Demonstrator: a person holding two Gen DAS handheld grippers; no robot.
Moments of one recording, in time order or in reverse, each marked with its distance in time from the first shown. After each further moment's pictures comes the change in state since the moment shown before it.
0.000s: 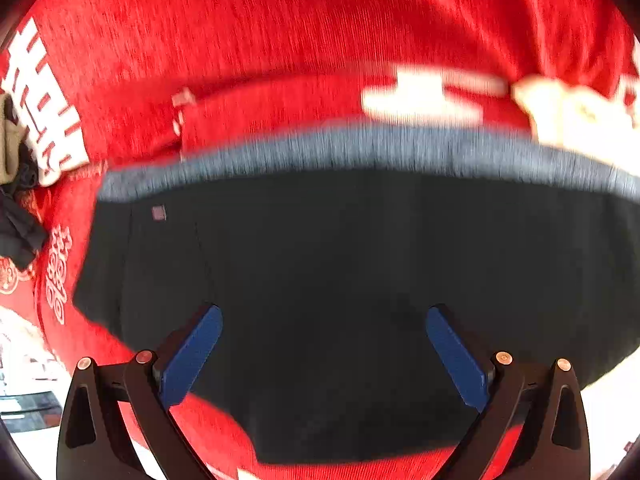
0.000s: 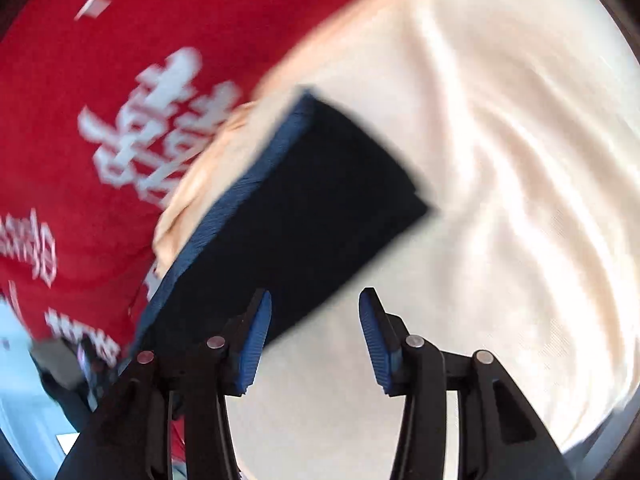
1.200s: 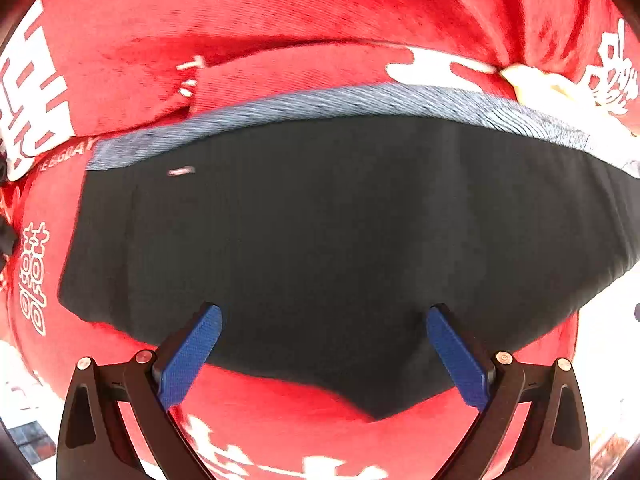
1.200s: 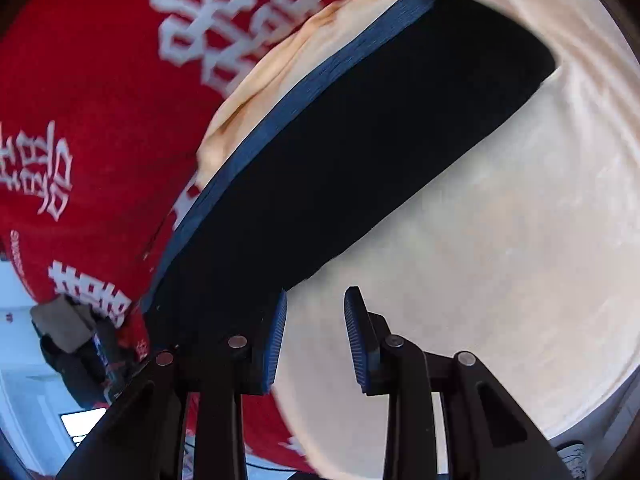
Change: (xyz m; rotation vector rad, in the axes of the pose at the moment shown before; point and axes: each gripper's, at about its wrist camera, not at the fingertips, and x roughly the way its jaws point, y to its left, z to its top) left arm 0.021 0.117 -0.013 0.077 -0.026 -0.183; right arm 0.053 0.111 -0.135 -0.126 0.116 0.082
